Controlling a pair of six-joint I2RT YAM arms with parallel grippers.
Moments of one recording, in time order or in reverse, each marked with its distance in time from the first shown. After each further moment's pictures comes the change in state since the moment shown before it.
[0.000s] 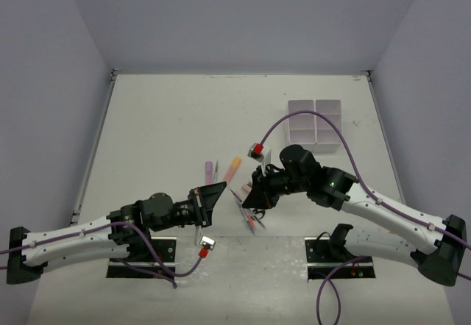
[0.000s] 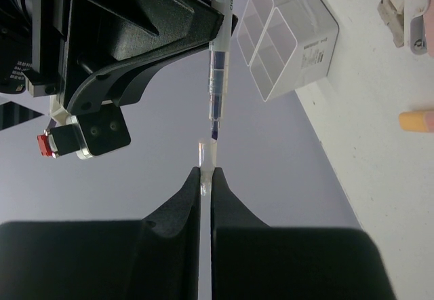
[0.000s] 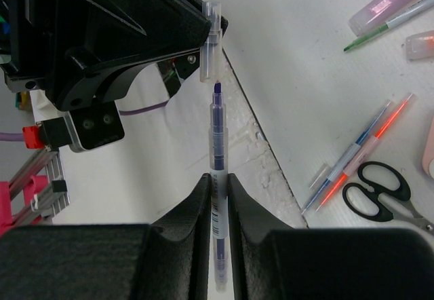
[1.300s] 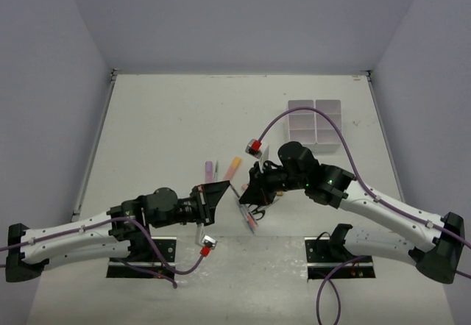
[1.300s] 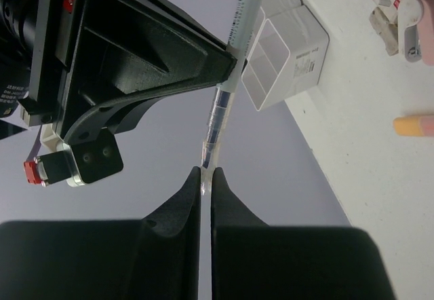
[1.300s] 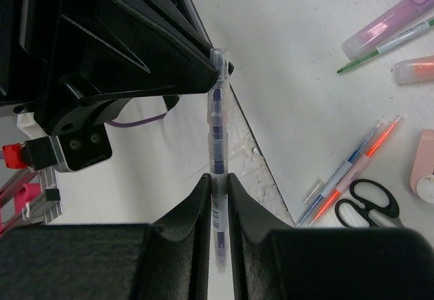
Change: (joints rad) left arm 0.003 0.083 0.109 -0.085 0.032 -0.026; right arm 0.001 0.027 0.033 0.031 0.018 -0.019
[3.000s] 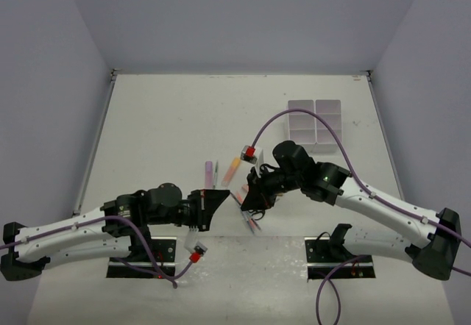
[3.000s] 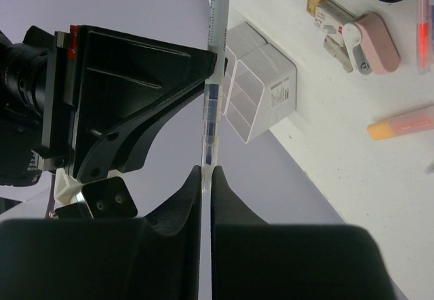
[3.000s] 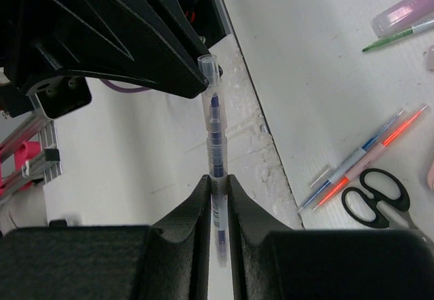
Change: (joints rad) left arm 0.000 0.038 0.145 -0.297 0.114 0.096; right arm -0.004 0.047 0.029 -0.087 -0.100 -0.098
